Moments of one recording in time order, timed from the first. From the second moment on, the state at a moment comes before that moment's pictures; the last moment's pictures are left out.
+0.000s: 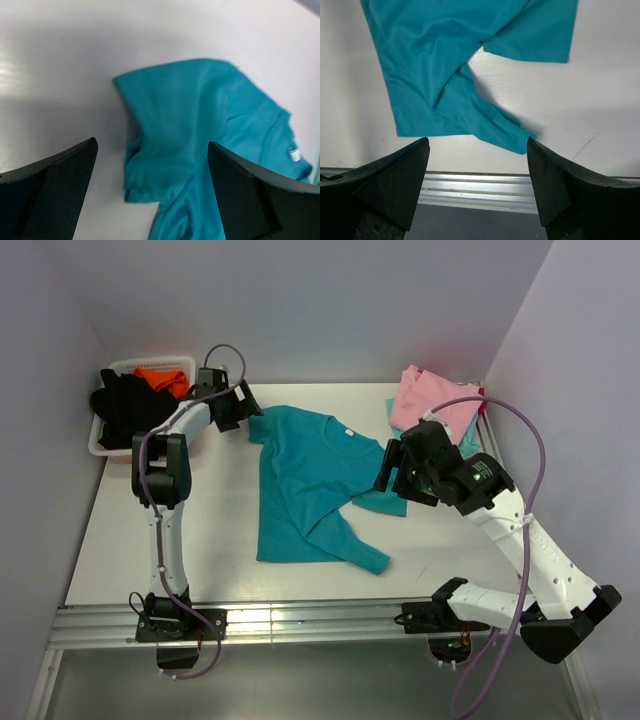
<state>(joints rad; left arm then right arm) -0.11 2.33 1.86 -0.35 0.25 -0.52 0.59 1.10 1.32 -1.14 0.20 0.78</state>
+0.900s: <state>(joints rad) -0.10 2.47 1.94 -0.18 0.40 -0.64 1.13 1.98 1.89 -1.22 0.13 0.69</state>
